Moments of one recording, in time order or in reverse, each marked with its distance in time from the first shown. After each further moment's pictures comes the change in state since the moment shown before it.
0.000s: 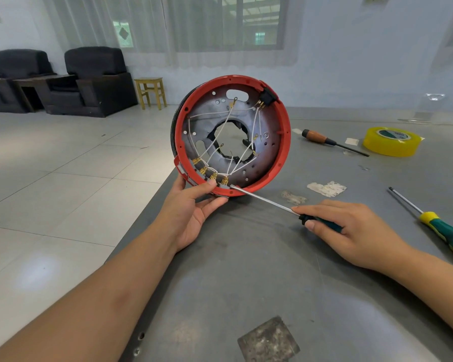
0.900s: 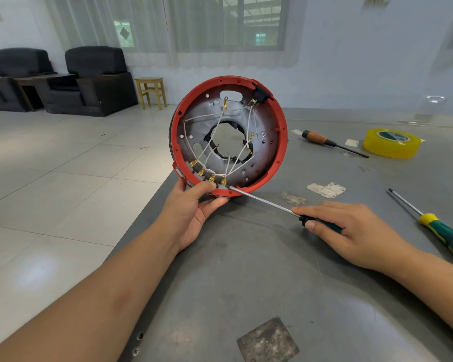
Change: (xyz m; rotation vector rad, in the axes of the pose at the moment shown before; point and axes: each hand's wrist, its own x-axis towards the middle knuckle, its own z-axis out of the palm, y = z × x) left_hand 0.002 -0.002 0.003 -0.003 0.094 -0.024; right_hand 0.001 0.004 -0.001 -0.016 -0.002 -0.045
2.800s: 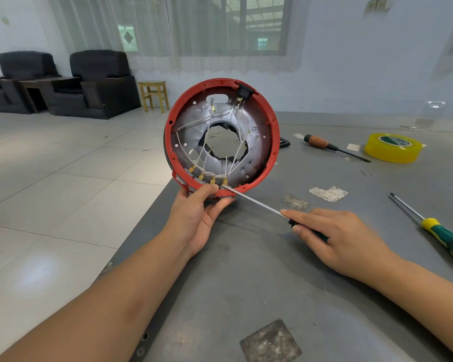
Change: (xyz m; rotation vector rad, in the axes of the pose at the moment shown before) left_hand -0.009 -0.006 0.010 -0.158 0.068 0.015; right_hand 0.006 -0.027 0.012 -0.073 0.060 -0.048
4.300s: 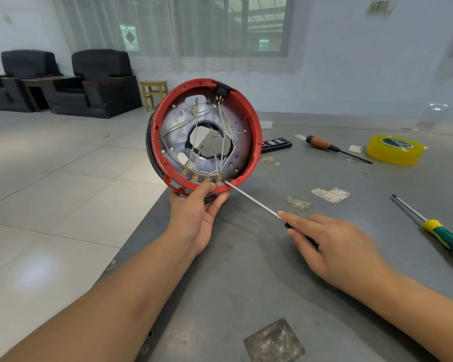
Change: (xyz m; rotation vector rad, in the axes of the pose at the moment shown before) left_hand 0.006 -0.003 -0.001 -0.080 0.119 0.120; right_hand -0.004 -0.031 0.010 -0.112 0.067 0.099
